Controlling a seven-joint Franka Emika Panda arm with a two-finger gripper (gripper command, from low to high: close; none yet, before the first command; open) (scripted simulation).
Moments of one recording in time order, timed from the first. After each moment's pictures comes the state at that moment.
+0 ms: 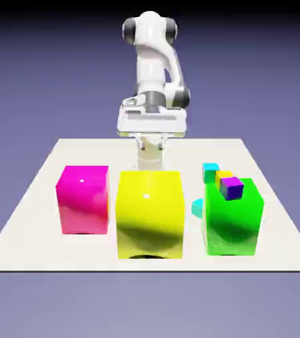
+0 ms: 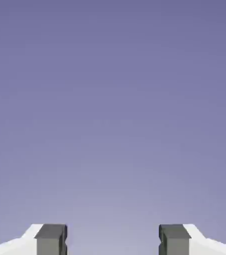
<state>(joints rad) 0.04 -0.55 0.00 -2.79 0.04 3.05 0.76</state>
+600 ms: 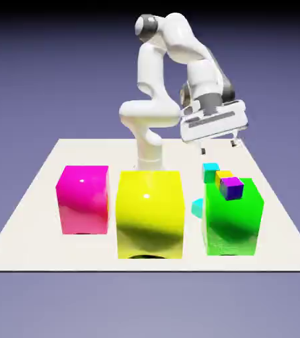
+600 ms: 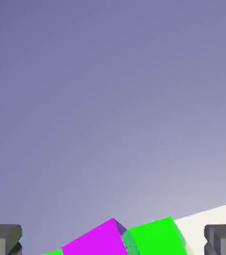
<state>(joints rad) -0.03 -0.55 0.65 -2.72 0.50 2.91 1.36</state>
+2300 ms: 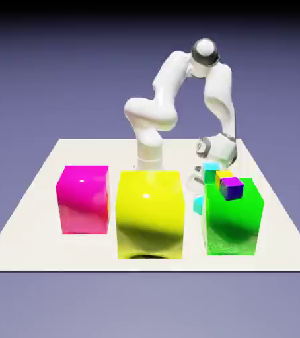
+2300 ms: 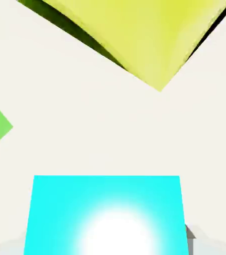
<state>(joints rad) -0.64 -0.78 2.00 -2.83 0.96 2.70 2.09</state>
